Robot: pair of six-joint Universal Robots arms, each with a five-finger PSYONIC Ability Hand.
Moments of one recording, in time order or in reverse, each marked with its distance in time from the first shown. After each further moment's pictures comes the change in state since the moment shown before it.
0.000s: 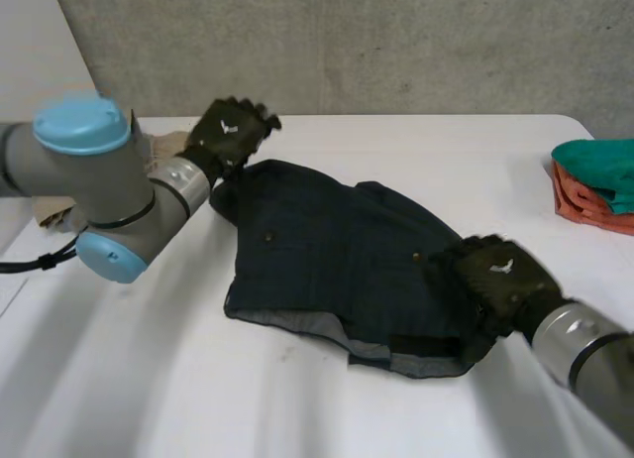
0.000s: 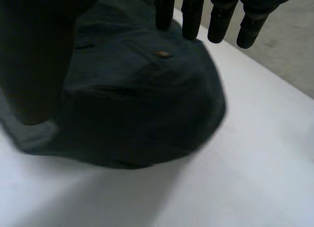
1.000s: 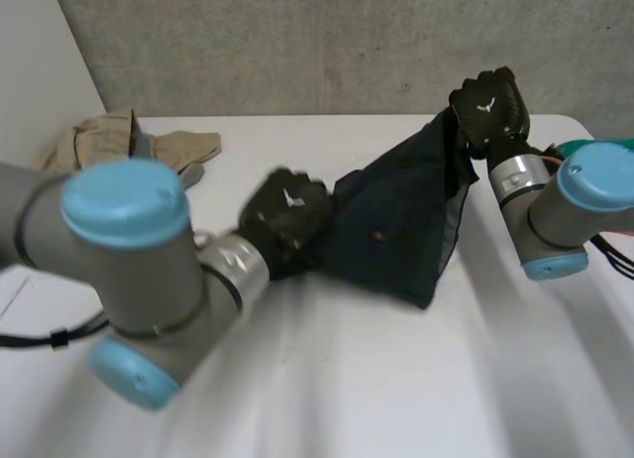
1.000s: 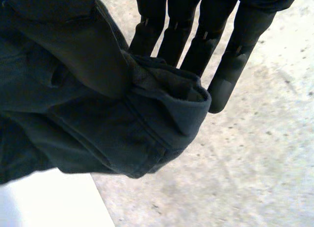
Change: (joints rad) left arm -0.303 0.272 -0.396 -0.019 -0.225 -0.024; right arm -0.030 0.700 -0.773 -0.704 -0.008 -0.253; left_hand 0.831 0.879 0.877 0.890 0.841; right_hand 0.826 0.898 0.900 0.926 0.883
